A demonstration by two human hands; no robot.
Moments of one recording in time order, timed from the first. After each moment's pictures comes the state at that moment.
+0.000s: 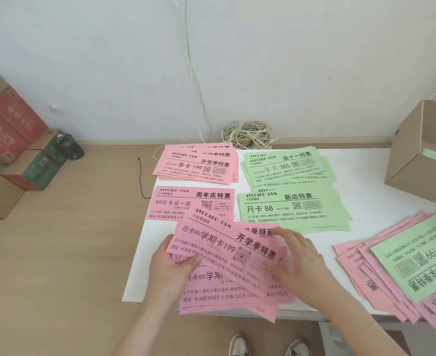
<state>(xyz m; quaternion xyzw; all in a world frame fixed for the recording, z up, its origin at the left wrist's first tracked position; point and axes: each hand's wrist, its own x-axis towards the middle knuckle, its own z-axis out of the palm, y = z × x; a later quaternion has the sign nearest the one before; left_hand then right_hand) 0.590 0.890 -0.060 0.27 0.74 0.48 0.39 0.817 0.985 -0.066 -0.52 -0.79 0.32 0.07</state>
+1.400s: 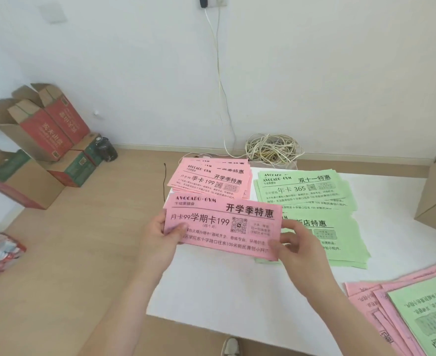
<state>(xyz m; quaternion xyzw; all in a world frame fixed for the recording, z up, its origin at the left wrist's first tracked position) 0.557 0.943 -0.037 0.26 0.73 0.55 0.31 0.793 1.036 -0.038 -0.48 -0.61 0.56 0.29</state>
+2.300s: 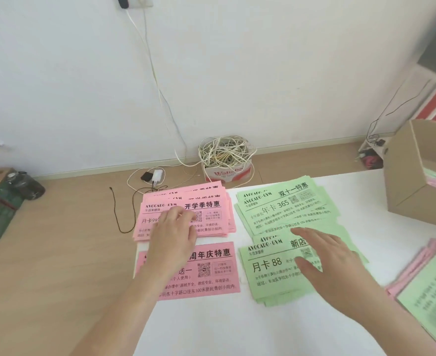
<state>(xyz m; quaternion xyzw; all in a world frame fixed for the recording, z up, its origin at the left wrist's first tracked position) 0.495 1.083 -0.074 0.65 0.74 0.16 0.07 0.794 1.073 -0.015 -0.60 -0.76 0.23 0.06</state>
